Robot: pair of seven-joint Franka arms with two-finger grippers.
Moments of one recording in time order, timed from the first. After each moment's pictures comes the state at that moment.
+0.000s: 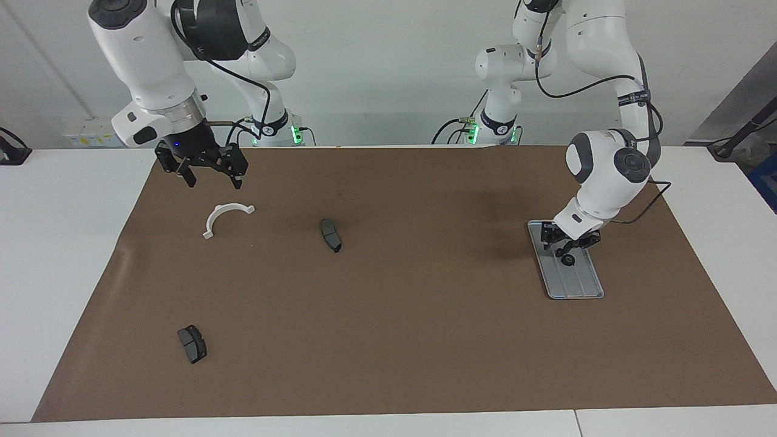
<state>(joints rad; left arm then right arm) 0.03 0.21 -0.06 -2.03 -0.01 2.21 0.25 -0.02 0.00 0.08 -1.67 0.01 1.69 0.17</state>
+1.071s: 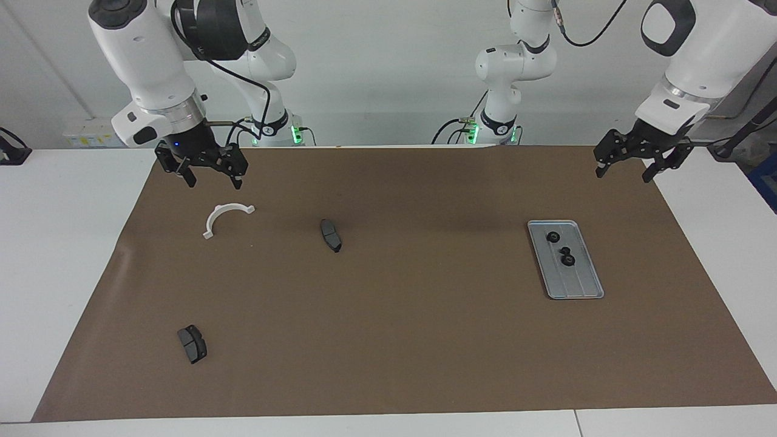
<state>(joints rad) 0.03 0.01 -0.02 -1.55 -0.02 1.60 0.22 -0.02 0.00 0.08 -1.67 0.01 1.69 0.17</state>
